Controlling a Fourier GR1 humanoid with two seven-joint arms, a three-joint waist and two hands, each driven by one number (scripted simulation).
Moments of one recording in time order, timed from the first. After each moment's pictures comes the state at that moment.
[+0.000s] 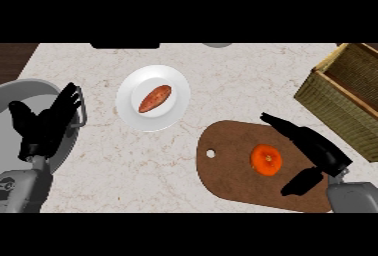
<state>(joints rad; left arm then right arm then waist) -0.22 0.33 0.07 -1.36 0.14 0.01 0.20 -0.15 -0.32 0.08 -1.50 0.61 0.47 -0.16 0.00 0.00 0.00</state>
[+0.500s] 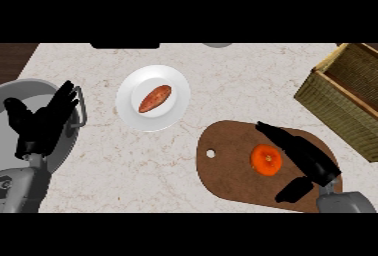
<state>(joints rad) -0.23 0.32 0.12 -1.36 0.12 -0.02 0.22 -0.09 -0.27 0.11 -1.49 0.73 0.39 -0.19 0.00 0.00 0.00</state>
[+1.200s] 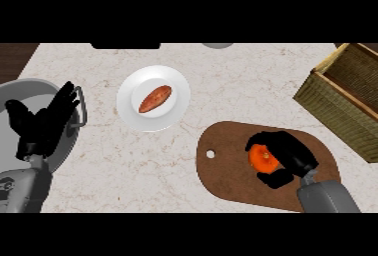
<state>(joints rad) -0.23 0.29 0.14 -1.37 0.08 -0.04 0.22 -0.17 -0.23 0.18 -1.35 0.92 0.28 -0.24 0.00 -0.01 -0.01</state>
